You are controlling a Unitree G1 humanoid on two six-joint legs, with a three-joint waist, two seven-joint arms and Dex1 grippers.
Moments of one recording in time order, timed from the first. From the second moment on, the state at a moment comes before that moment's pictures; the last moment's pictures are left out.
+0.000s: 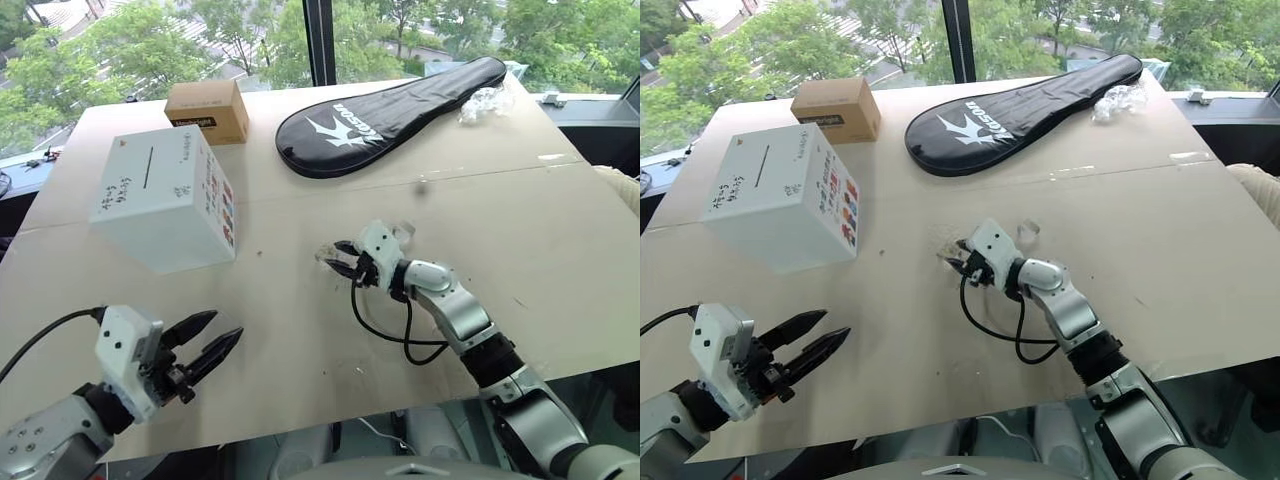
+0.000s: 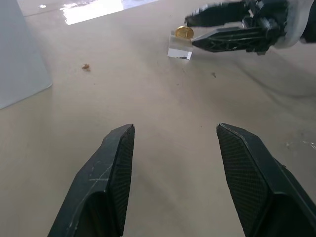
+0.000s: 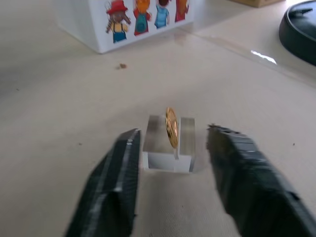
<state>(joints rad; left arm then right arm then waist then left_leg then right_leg) 0.62 0.54 0.62 -0.76 -0.67 0.56 -0.78 -0.49 -0.12 0.38 0.19 0.08 0.20 0.60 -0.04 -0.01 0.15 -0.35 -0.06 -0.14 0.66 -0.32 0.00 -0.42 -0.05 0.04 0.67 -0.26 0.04</state>
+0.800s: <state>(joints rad) 0.32 0.34 0.41 -0.74 -1.57 0.59 -0.34 -0.54 -0.07 0.11 -0.20 0.86 0.84 0.75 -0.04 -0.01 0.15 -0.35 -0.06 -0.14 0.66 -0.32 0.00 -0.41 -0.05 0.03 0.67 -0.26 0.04</state>
